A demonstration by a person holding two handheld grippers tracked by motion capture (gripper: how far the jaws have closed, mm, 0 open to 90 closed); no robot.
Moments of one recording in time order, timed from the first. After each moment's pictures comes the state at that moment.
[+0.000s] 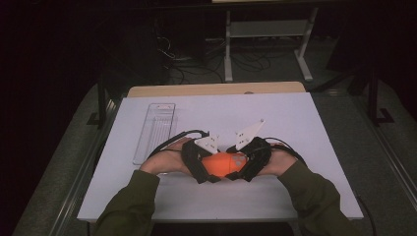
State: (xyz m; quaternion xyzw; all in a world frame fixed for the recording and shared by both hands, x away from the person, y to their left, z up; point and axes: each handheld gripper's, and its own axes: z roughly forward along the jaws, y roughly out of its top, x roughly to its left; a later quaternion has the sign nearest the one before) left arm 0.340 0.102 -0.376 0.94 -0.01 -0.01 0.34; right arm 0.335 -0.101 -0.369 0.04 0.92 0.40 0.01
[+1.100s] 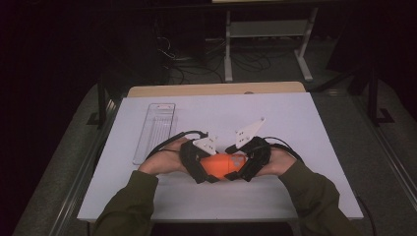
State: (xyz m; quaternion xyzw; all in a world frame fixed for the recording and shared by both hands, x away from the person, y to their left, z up) left arm 0.340 0.106 -0.376 0.95 -0.02 -0.01 0.32; right arm 0.336 -0.100 -0.368 0.05 0.91 0.41 -0.01
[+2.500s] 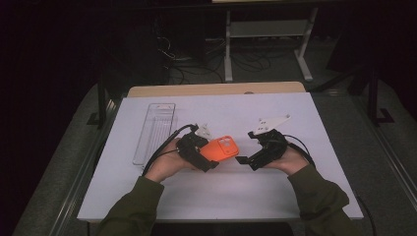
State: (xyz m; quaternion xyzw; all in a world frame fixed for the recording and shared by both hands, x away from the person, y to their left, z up) left arm 0.351 0.112 -0.379 0.93 0.21 0.07 0.31; right arm 0.333 -0.141 -0.366 0.25 0.86 0.43 0.09
